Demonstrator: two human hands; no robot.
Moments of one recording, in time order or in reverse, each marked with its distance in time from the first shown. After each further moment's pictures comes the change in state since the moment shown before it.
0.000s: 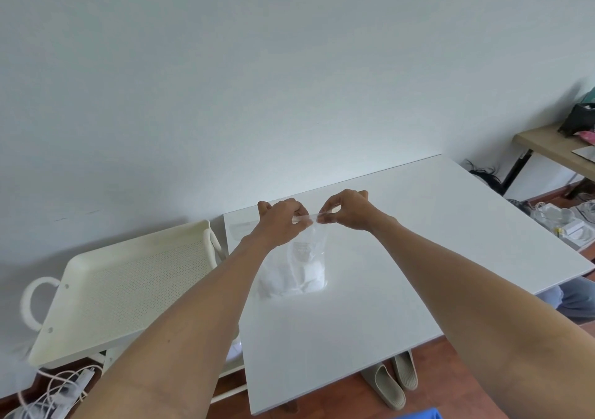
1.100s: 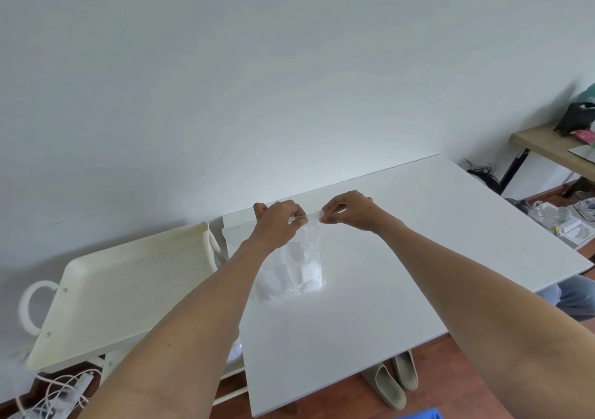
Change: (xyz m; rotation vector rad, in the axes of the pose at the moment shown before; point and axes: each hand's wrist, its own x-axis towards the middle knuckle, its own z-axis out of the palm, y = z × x) left_hand -0.003 -0.002 -0.001 0.036 0.036 0.044; right_hand -0.015 0.000 -0.008 0.155 0.013 0.020
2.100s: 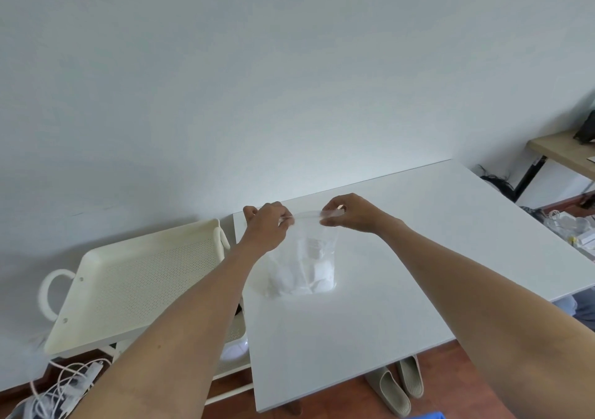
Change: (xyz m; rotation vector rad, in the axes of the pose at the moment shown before) left_hand -0.018 -0.028 -0.015 0.079 0.076 -0.109; right_hand 0.009 -0.009 0.011 -0.038 -0.067 -0.019
